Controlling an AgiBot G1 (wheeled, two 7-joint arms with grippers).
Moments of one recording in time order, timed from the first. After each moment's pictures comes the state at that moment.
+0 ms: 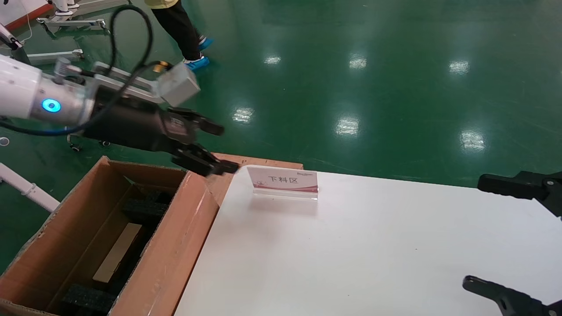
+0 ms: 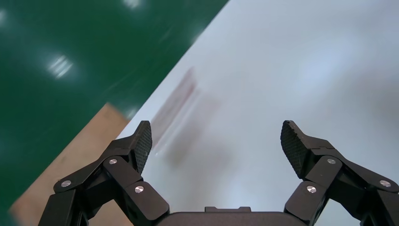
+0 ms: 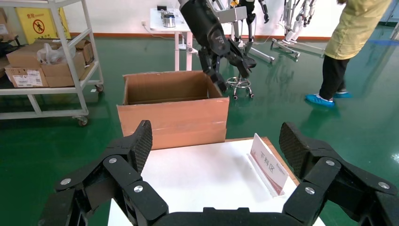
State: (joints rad) left arm -2.15 0.51 1.60 -0.96 0.91 1.26 -0.45; right arm 1.08 -0.60 -0.30 1.28 -0.72 -1.49 0.18
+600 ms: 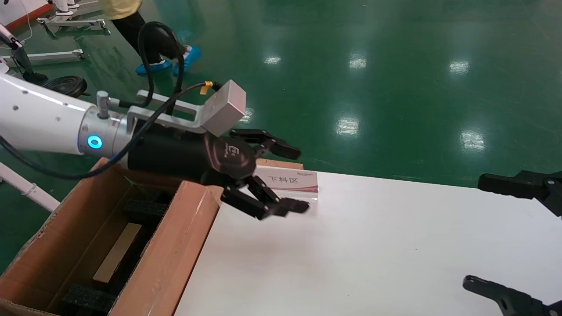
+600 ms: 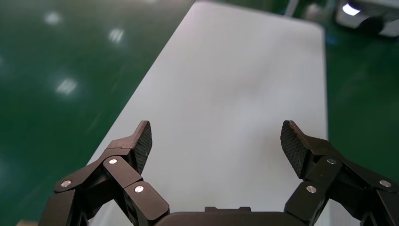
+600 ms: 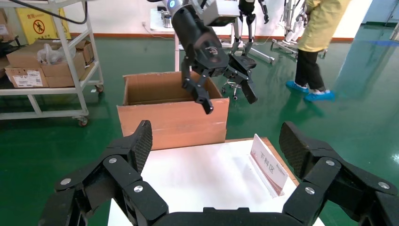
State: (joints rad) left arm -1.76 0.55 1.12 -1.08 0.84 1.35 -0.36; right arm 1.08 -0.61 -0.30 1.28 -0.72 -1.49 0.18
